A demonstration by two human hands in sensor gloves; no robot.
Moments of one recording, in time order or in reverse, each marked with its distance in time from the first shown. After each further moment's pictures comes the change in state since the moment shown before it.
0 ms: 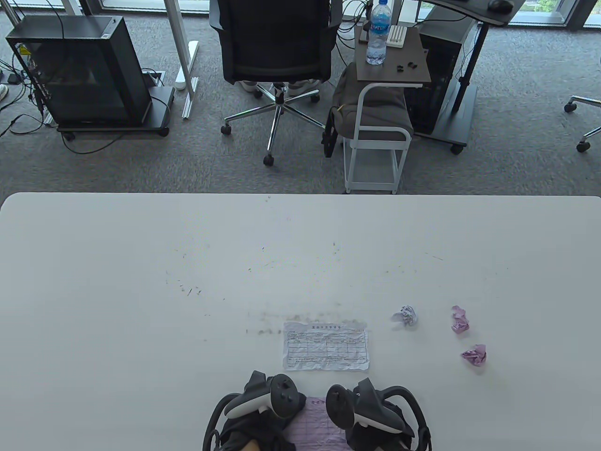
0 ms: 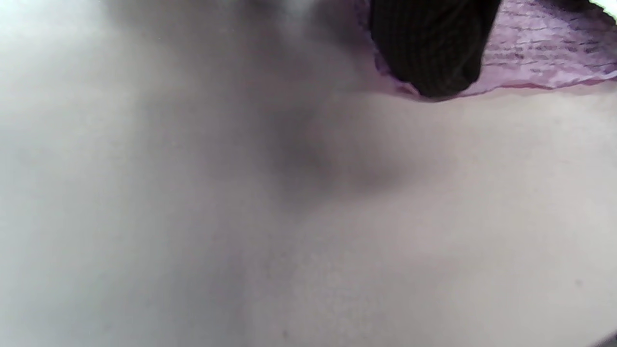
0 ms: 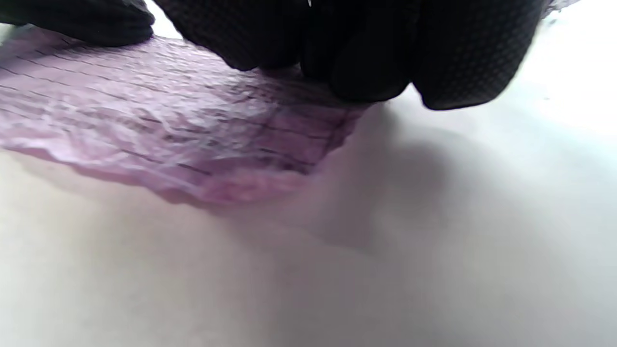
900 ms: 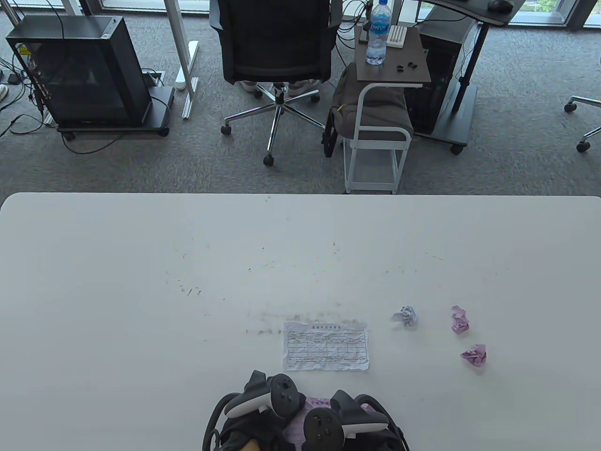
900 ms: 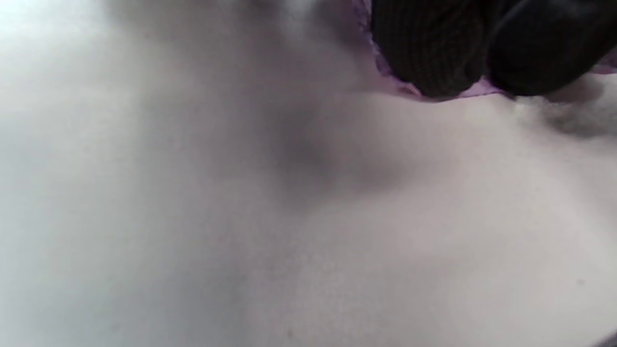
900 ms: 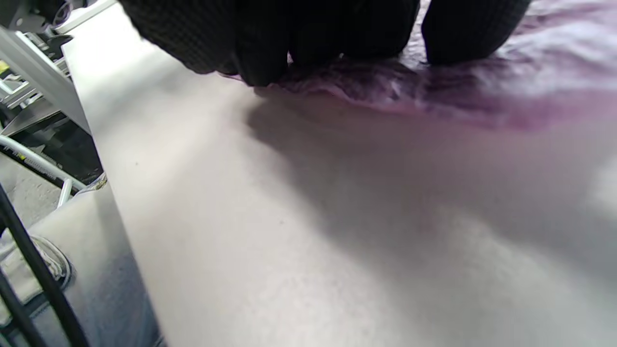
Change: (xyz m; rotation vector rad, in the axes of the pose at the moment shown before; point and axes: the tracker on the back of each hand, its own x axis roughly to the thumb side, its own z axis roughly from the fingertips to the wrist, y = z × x) left_hand -0.001 0.000 0.000 -0.005 0.001 -0.002; right_hand 0.046 0.002 0.009 0.232 -0.510 -0.114
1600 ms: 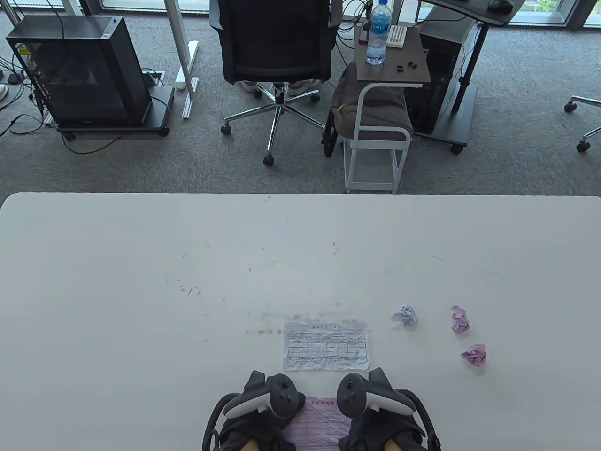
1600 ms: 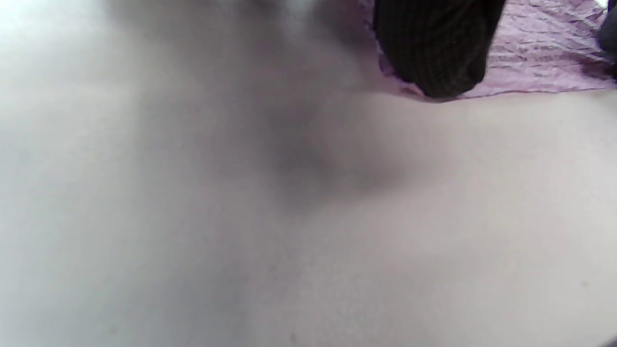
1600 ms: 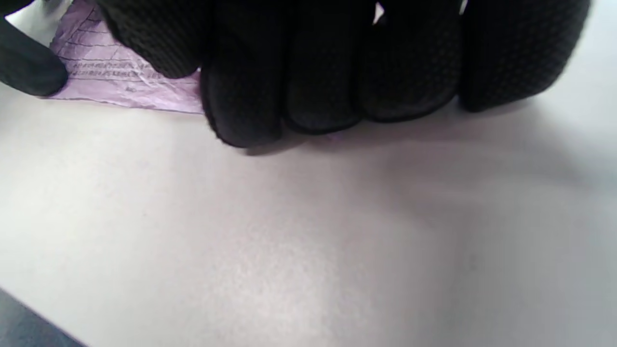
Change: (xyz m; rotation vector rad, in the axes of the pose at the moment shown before) left_hand -0.001 -0.001 0.000 0.009 -0.005 0.002; right_hand -0.060 0.001 0.022 0.086 0.413 -0.220
